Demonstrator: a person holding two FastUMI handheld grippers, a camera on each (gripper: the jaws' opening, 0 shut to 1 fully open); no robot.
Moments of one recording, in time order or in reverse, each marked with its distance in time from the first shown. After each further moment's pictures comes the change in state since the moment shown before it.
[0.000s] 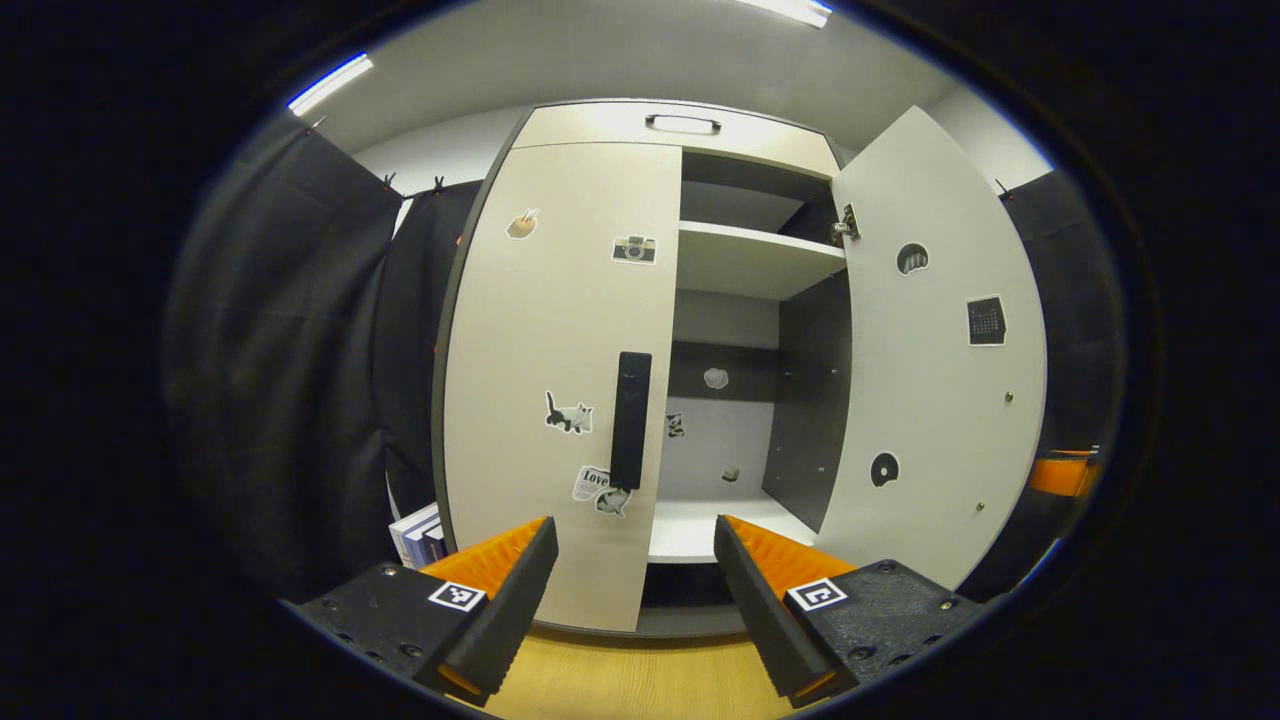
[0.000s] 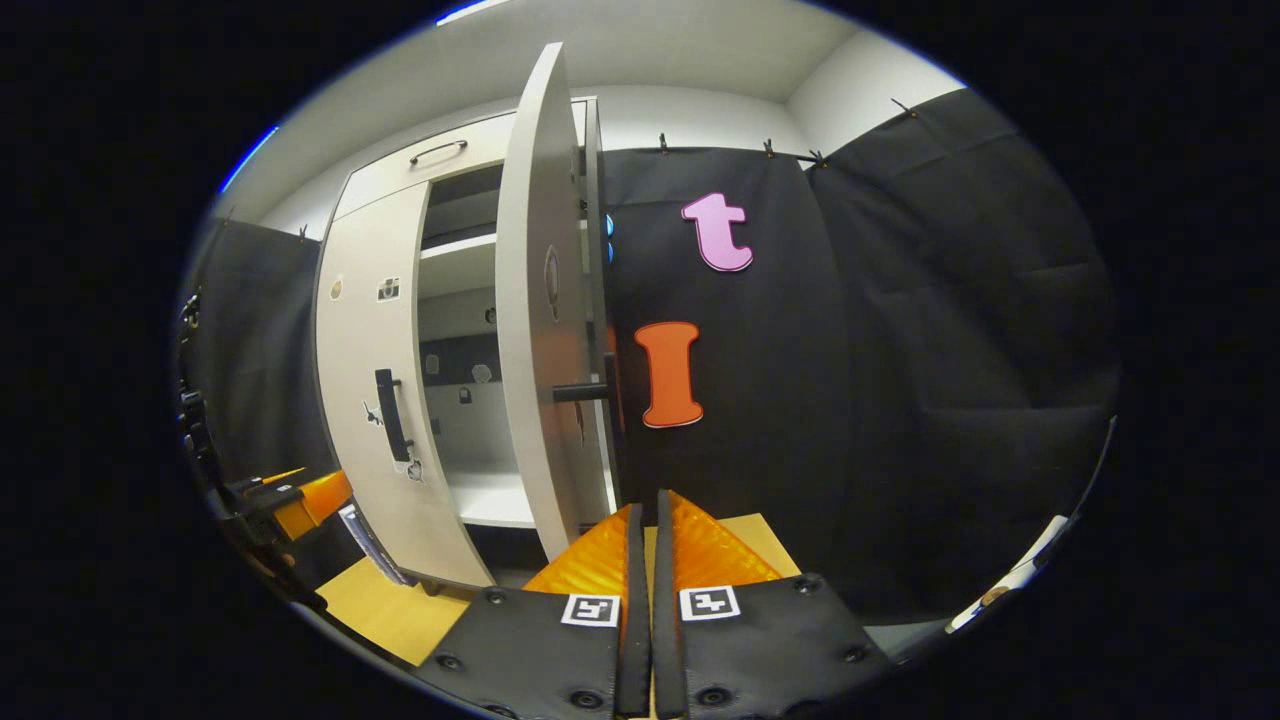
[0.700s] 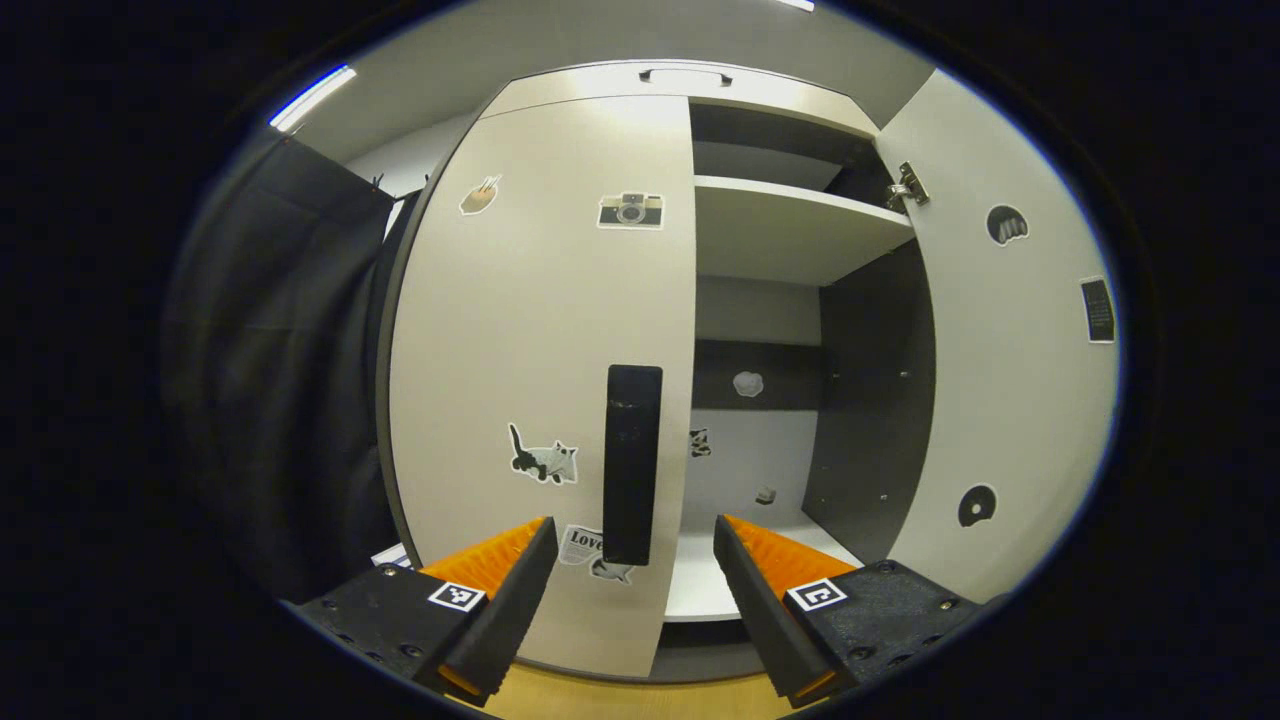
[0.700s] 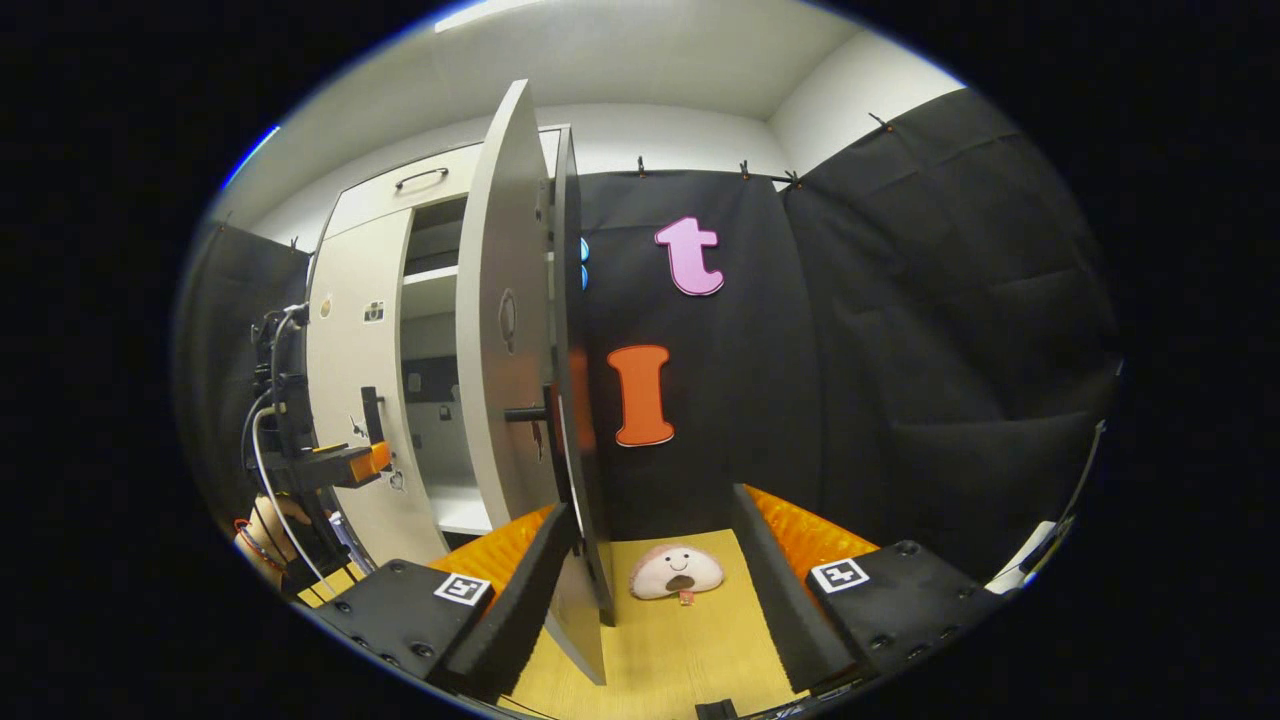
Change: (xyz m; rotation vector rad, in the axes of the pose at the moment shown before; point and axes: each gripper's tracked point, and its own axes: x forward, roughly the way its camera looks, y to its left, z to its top) left arm 0.119 0.012 0.001 0.050 0.008 0.083; right arm -0.029 -0.050 0.019 -0.014 -0.088 -0.059
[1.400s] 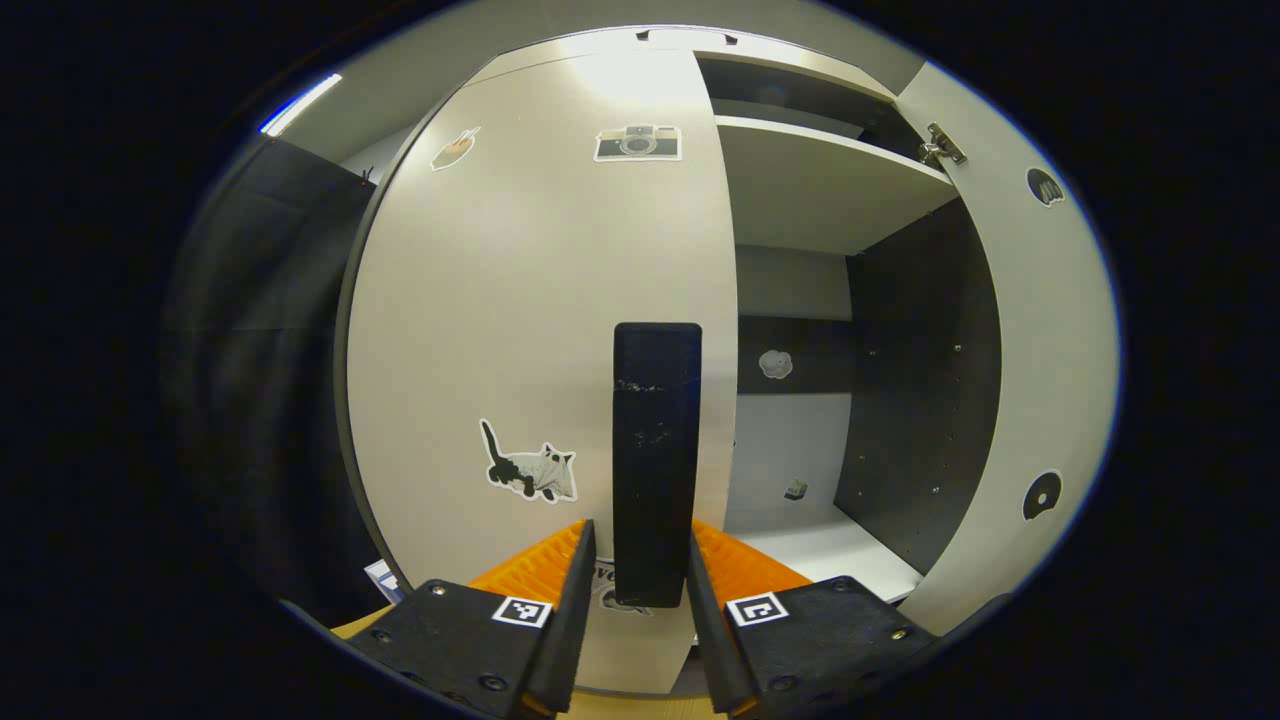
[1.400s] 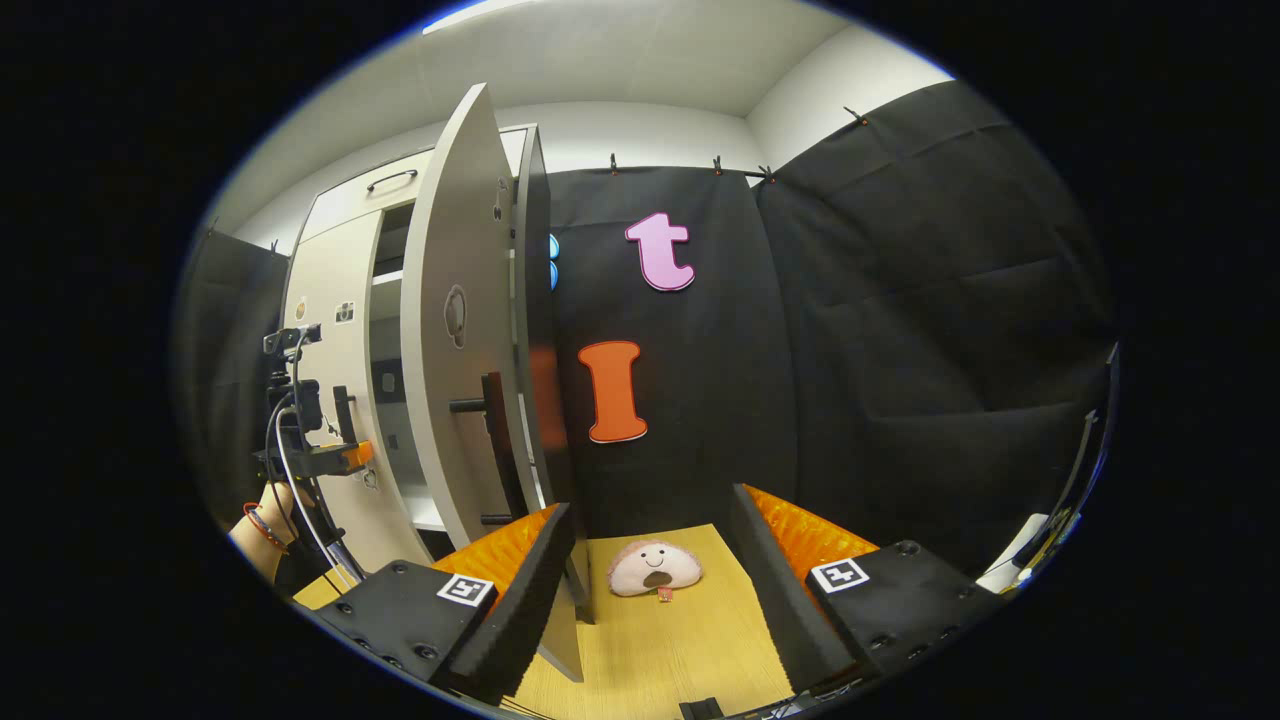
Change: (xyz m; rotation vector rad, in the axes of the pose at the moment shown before) left arm 0.049 0.001 -0.021 0.006 0.046 -0.016; right arm 0.002 -0.022 -0.011 0.026 0.020 -0.045
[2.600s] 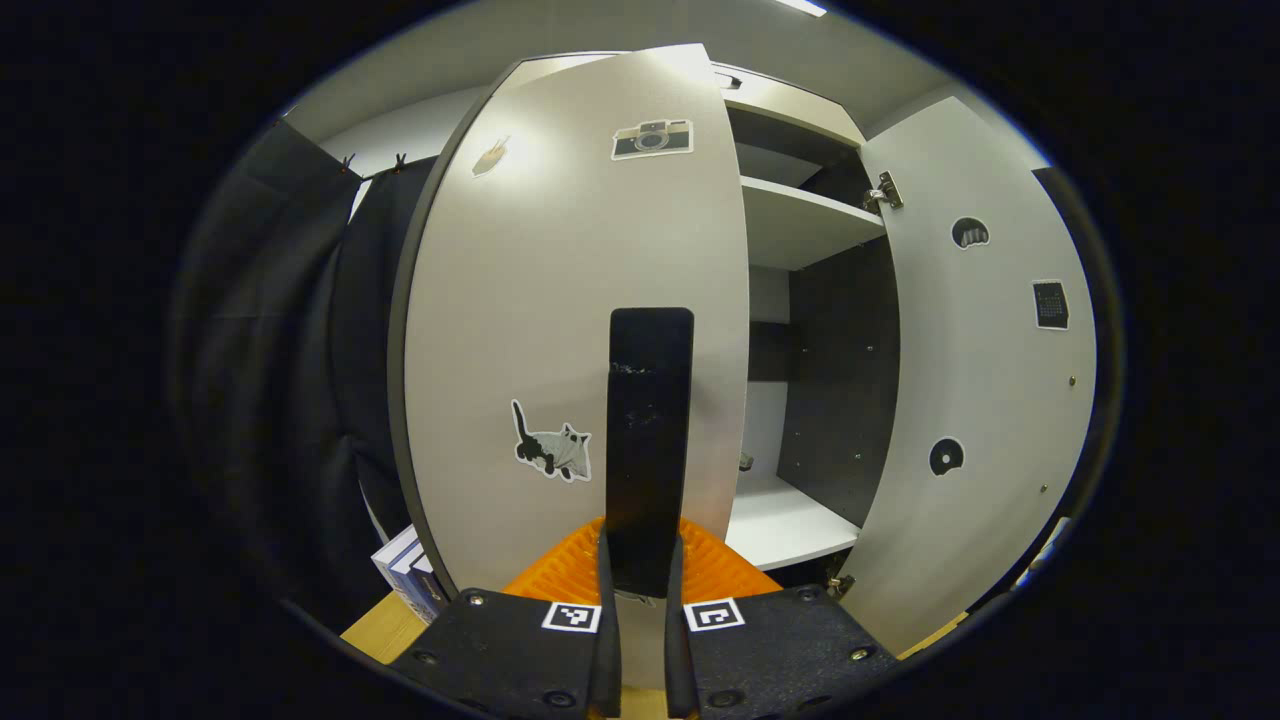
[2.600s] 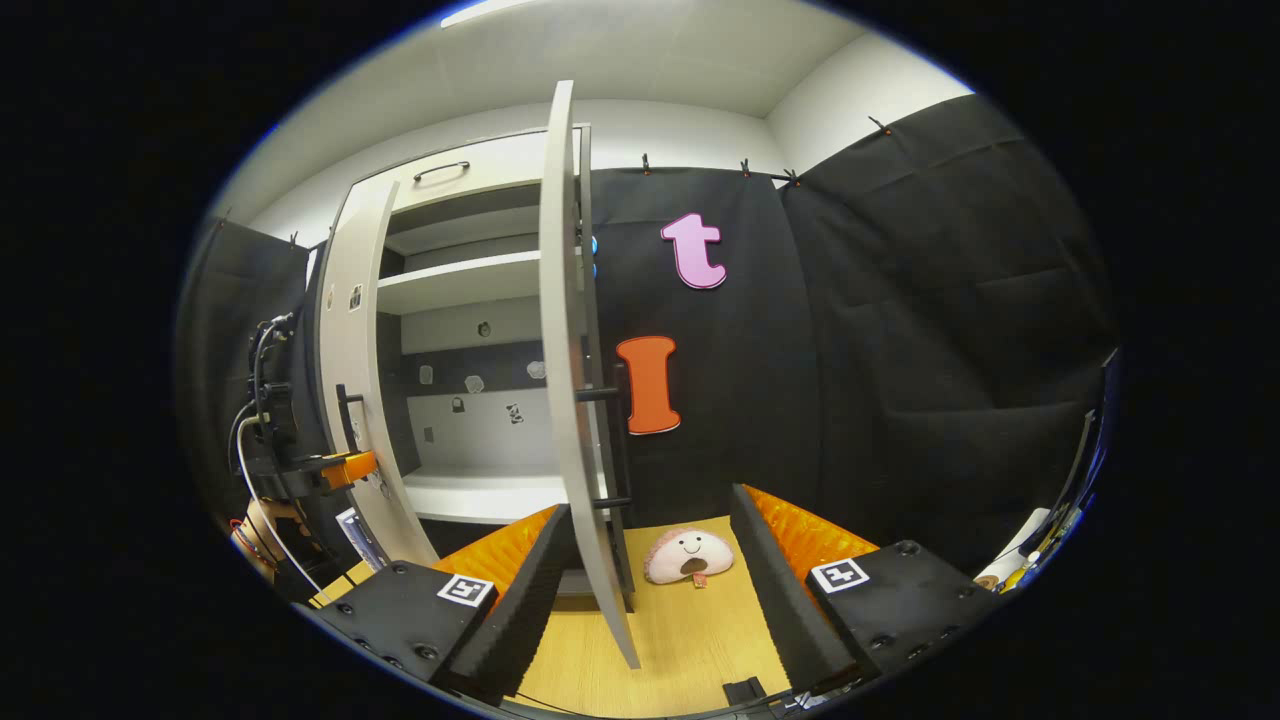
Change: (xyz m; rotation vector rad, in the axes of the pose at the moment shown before) left arm -0.027 0.009 -0.009 -0.021 -0.001 -0.183; right arm -0.039 0.089 -0.009 -0.034 0.016 0.016
